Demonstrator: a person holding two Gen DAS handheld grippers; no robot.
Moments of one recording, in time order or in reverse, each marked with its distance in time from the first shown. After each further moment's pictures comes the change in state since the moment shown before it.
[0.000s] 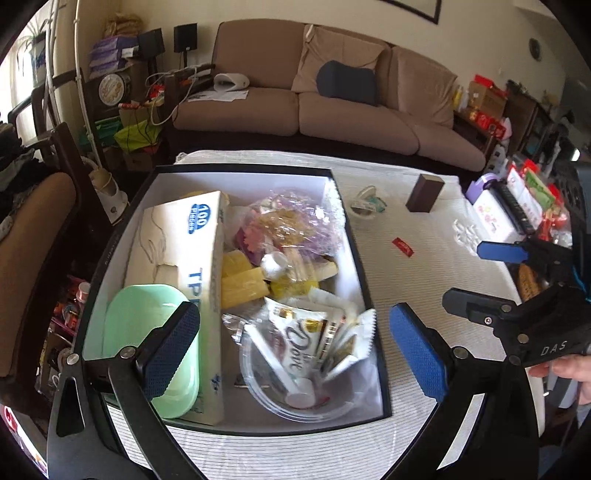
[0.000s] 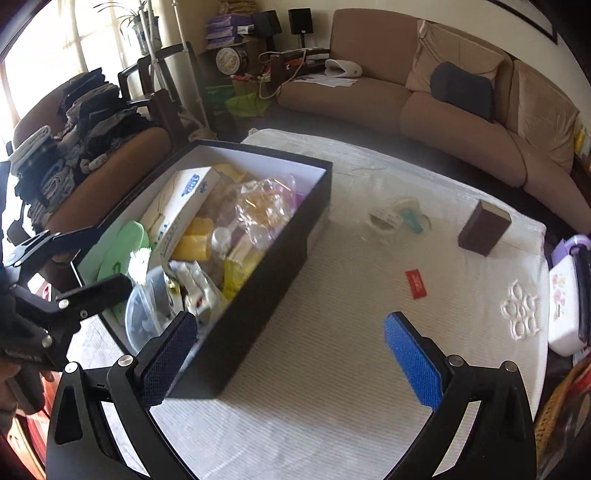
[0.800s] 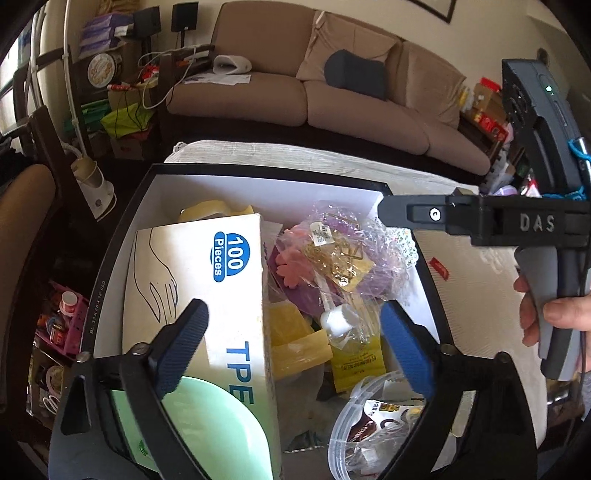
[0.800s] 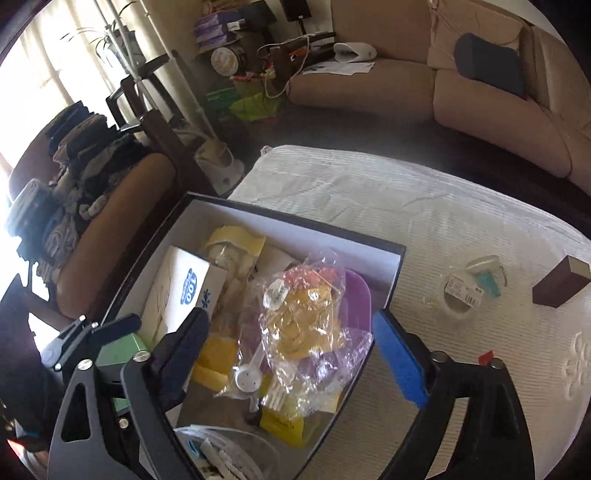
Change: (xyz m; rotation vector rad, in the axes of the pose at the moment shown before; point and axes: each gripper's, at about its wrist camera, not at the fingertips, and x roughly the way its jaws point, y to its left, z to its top) left arm 0.086 0.083 0.050 -0.024 0.059 -0.047; right arm 0.112 0.024 0.137 0.088 0.057 0.123
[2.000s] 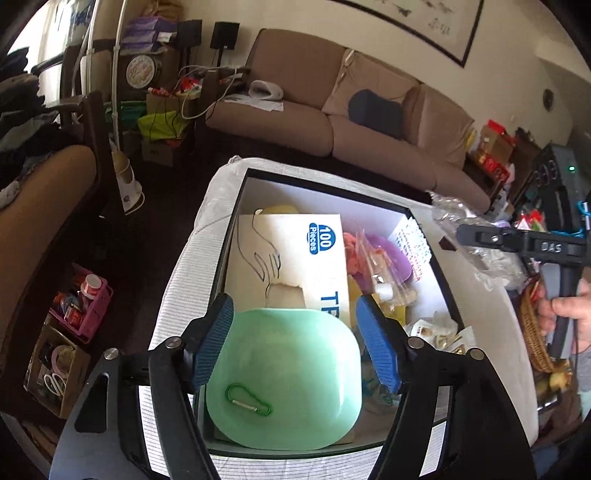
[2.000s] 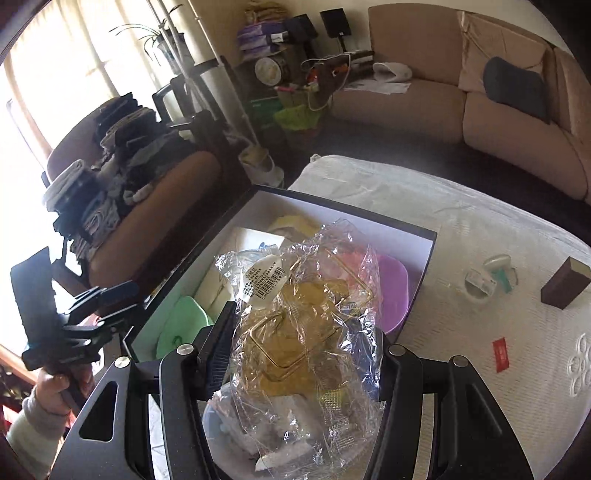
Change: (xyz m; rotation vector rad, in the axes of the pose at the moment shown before) left arm -0.091 0.090 -0.042 -0.095 -0.128 -0.012; right arm -0.041 0.038 -0.031 -0.078 -0.053 0.126
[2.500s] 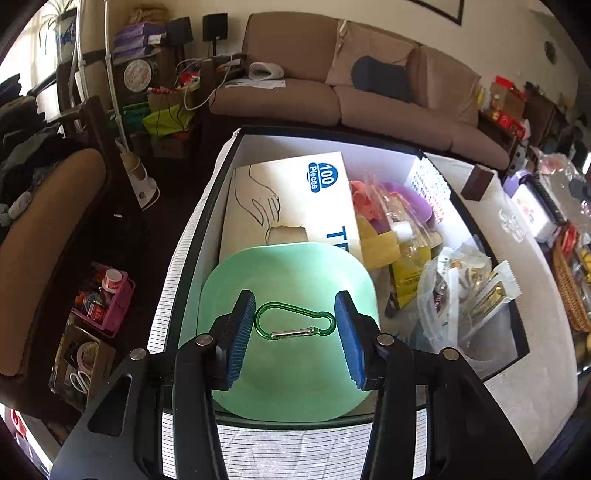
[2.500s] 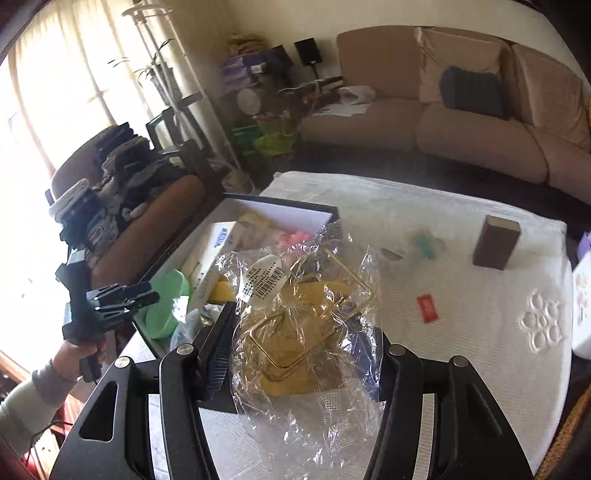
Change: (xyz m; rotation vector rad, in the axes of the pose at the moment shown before) left arm 0.030 -0.020 -0.051 0.097 0.083 0.135; right arm -0.119 -0.057 -0.070 0.017 -0.110 -0.019
